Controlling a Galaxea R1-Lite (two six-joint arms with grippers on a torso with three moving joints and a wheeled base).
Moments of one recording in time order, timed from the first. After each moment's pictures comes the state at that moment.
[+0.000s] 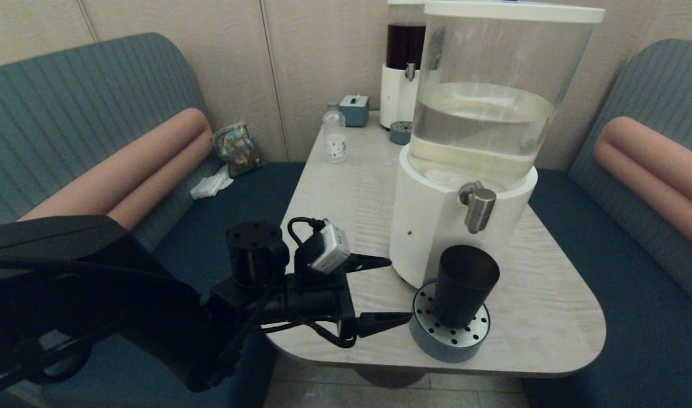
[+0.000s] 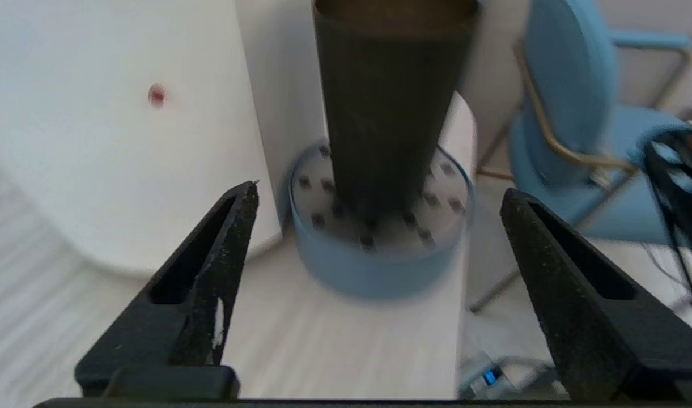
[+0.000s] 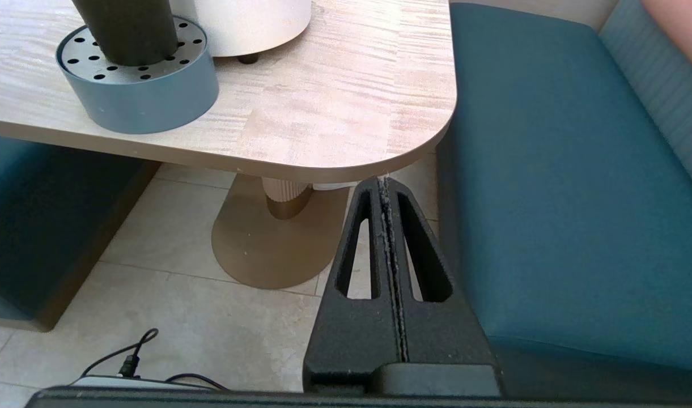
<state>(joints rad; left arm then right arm) -0.56 2.08 -0.77 -1.26 -0.78 0.19 0.00 0.00 -0.02 0.05 0.02 -0.04</state>
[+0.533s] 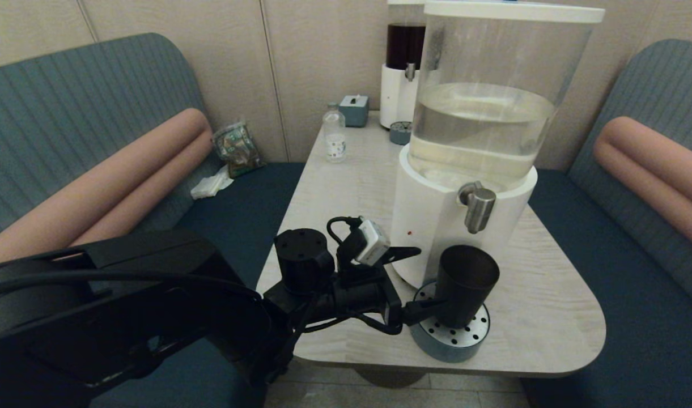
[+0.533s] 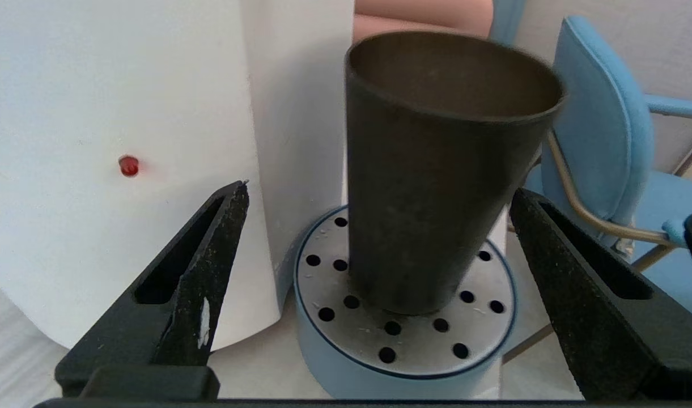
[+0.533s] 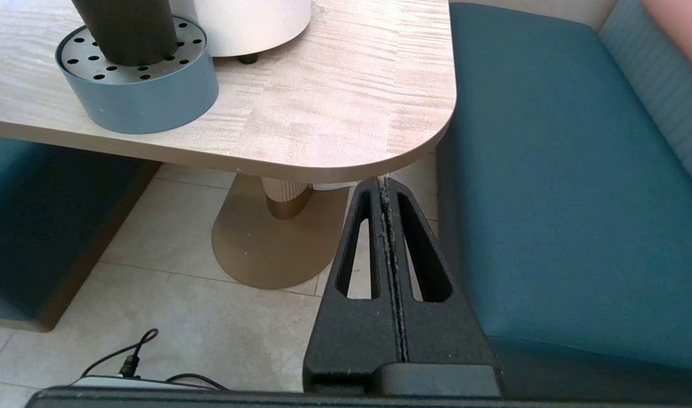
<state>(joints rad) -0.66 2.23 -0.93 -1.37 -0.64 0.05 0.00 0.00 -0.02 0.05 0.02 -0.04</state>
